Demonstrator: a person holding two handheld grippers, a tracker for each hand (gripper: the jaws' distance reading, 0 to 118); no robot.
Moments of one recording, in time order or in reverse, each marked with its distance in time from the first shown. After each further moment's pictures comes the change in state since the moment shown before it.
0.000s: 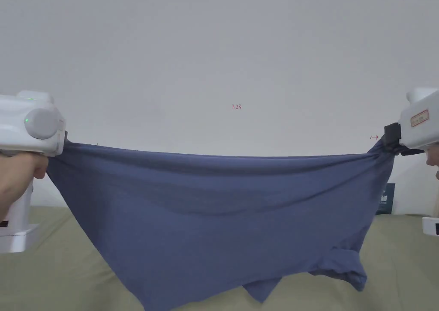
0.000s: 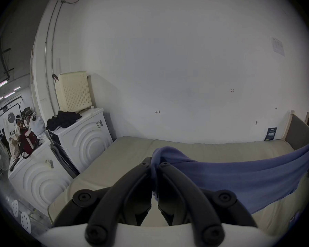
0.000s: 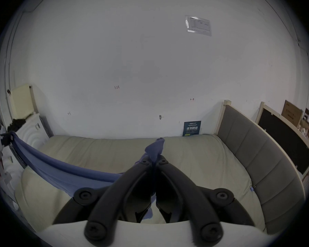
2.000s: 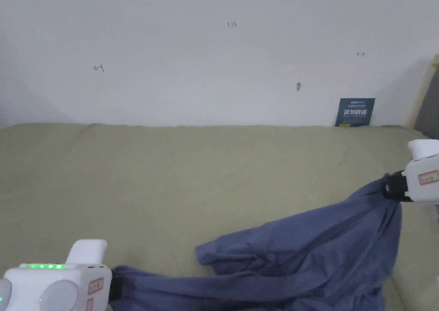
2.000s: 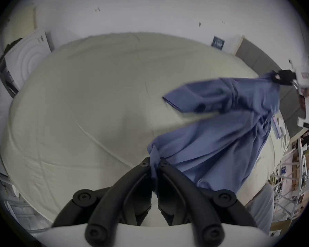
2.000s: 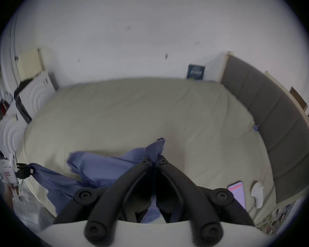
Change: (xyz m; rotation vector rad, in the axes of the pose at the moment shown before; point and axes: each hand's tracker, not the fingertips) left arm -0.029 -0.347 0.198 -0.469 -0.445 -0.072; right arm 0.048 -0.235 0.162 -0.247 0.085 0.022
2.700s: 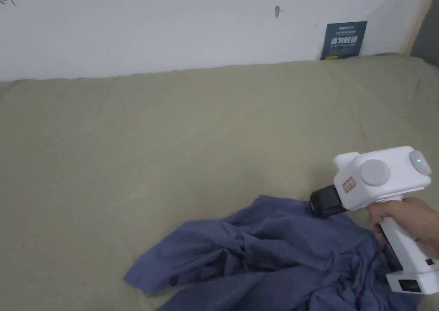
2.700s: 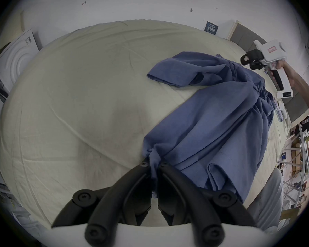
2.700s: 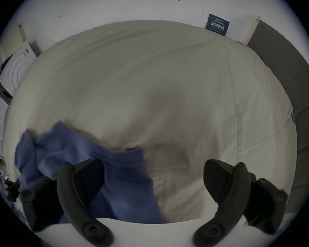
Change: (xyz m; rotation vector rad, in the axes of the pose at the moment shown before) left arm 0.034 -0.070 -0.106 -0.252 -0.147 -0.079; right arm -0.042 -0.065 -0.307 -0.449 -0.026 0.134
